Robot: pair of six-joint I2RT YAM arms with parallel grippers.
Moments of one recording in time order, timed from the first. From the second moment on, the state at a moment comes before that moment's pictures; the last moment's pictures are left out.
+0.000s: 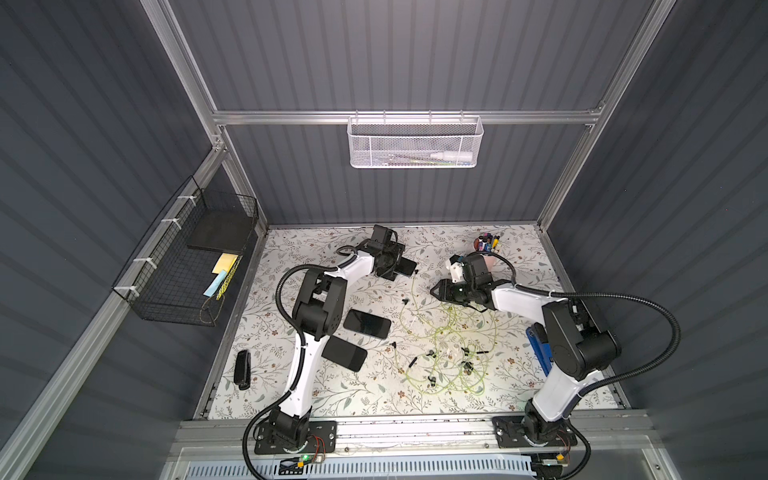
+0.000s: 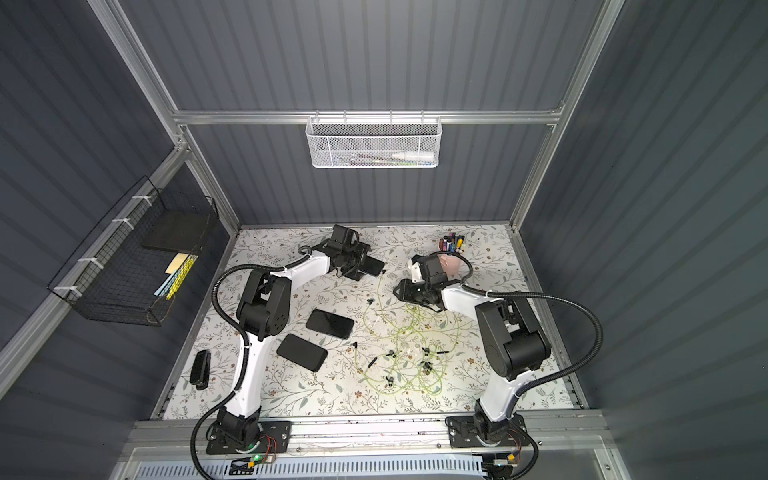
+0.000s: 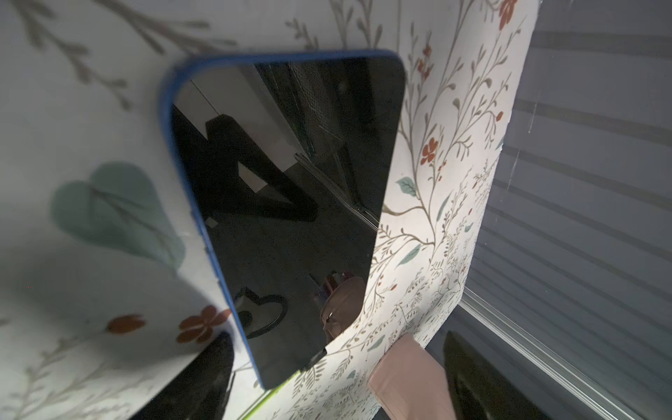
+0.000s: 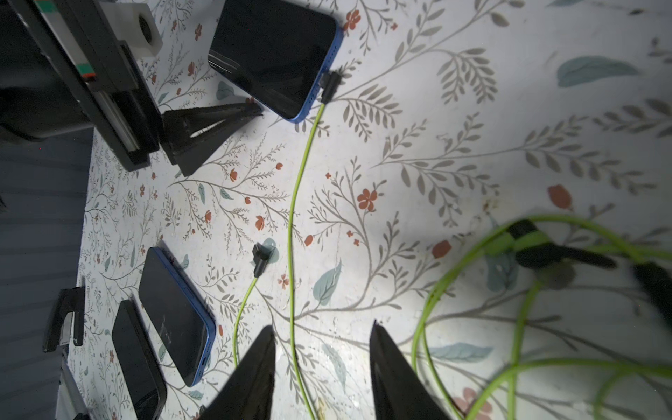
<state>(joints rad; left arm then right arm) -0.47 2.35 1.84 -0.33 0.23 -1.54 0.37 1.75 0.98 -0.09 -0.37 0.47</state>
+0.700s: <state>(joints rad) -0.33 1.52 1.23 -0.42 0.07 -0.89 0.74 1.88 1.32 -0.49 0.02 0.59</state>
